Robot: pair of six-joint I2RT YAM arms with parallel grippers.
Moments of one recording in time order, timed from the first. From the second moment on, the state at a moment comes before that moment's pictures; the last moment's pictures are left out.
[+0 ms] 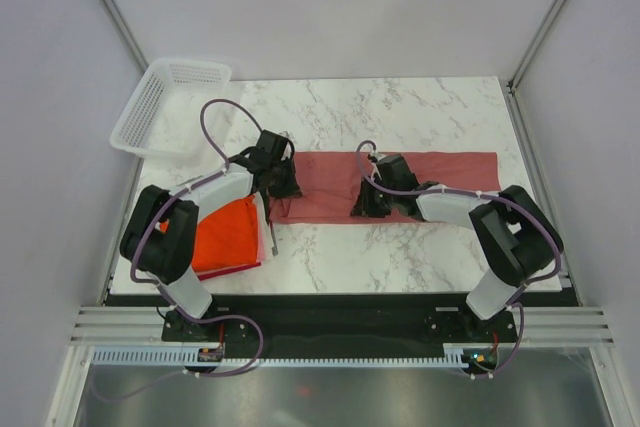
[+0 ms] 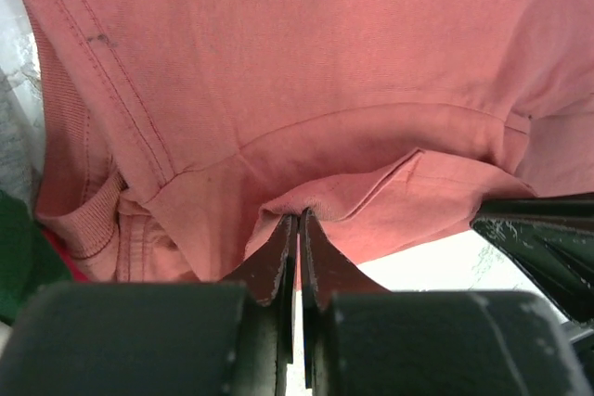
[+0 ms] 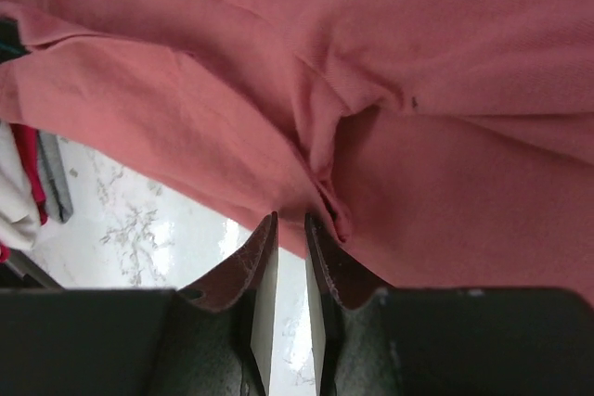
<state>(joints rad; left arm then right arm) -0.46 1.67 1.04 -0.34 0.11 -0.59 0.54 1.66 0.80 0.02 -0.27 0.57</state>
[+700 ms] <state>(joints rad) -0.47 1.57 1.04 -0.34 0.12 -0.57 0.54 1.63 0.88 -0.07 -0.24 0.58</state>
